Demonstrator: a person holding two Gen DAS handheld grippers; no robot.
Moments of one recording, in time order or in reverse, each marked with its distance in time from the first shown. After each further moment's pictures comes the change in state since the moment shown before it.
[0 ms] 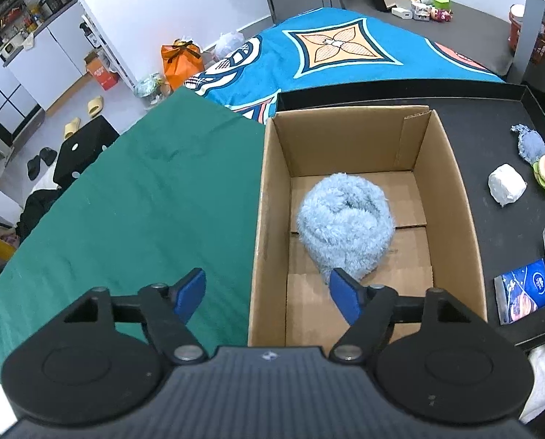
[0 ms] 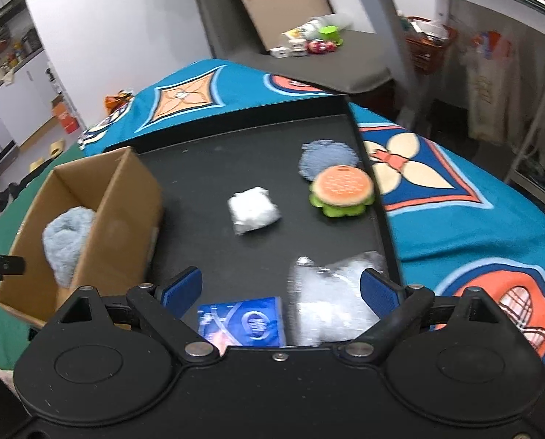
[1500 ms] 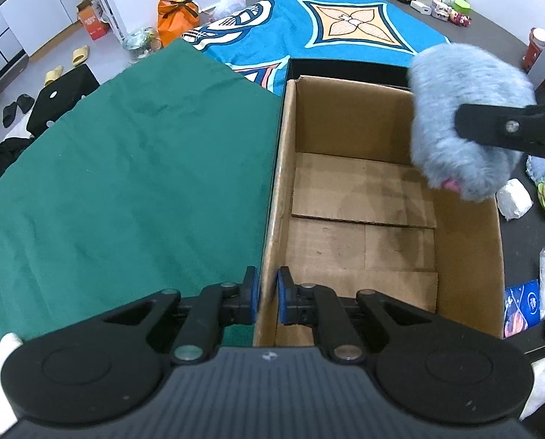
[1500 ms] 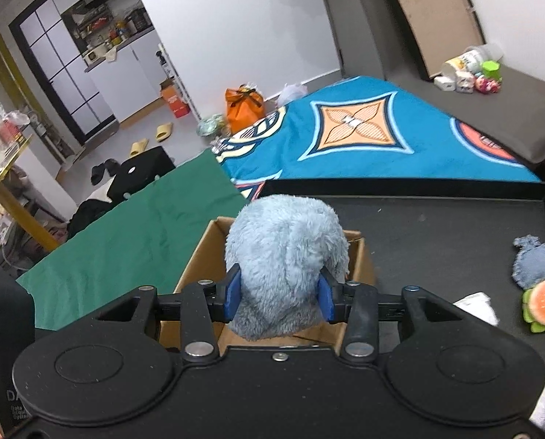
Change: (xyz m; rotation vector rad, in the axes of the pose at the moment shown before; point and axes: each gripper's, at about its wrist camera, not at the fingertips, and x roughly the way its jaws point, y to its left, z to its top) left arm 0.038 0.030 -0.001 -0.128 0.098 -0.120; right arm 0.033 0.160 0.080 -0.175 0.034 0.352
